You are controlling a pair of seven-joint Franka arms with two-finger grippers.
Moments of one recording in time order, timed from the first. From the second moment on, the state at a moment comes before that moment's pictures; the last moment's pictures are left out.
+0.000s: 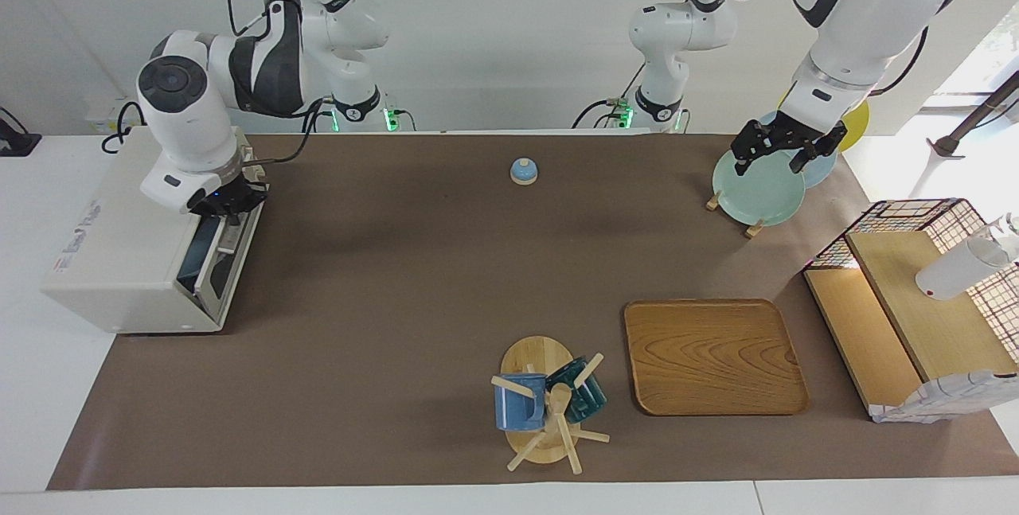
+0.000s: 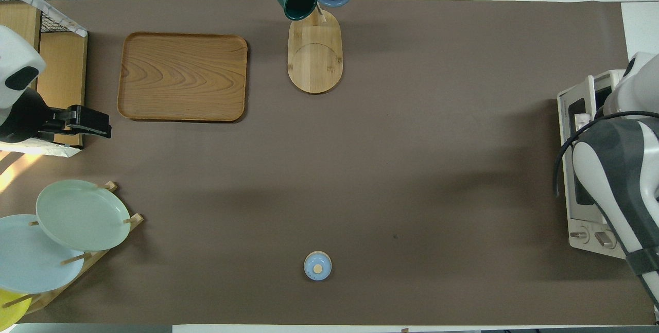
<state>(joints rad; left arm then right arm) -0.02 -0.05 -0.09 -1.71 -0.02 1.62 -0.08 -0.09 0.04 0.01 -1.92 -0.28 1.82 -0.32</state>
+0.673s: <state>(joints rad) -0.02 -0.05 -0.09 -1.71 -0.02 1.62 -0.08 -0.10 -0.02 0.03 -1.69 -0.08 1.55 -0.32</state>
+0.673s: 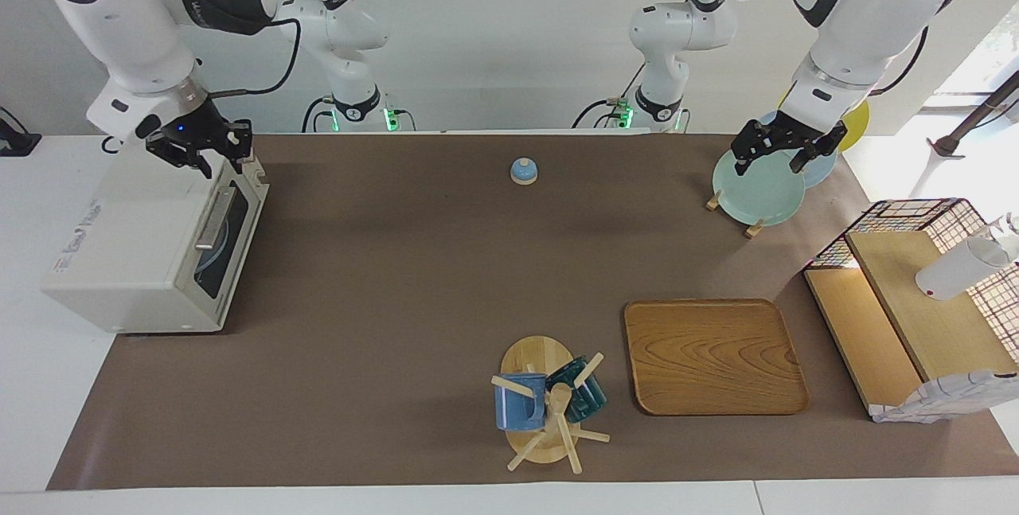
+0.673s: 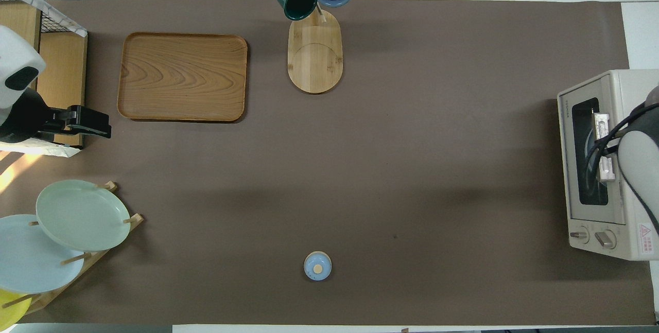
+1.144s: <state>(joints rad) -0.02 -0.05 -0.09 -1.71 -0.02 1.62 -0.08 -0.10 -0.01 0.03 -1.69 -0.06 1.55 -0.26</state>
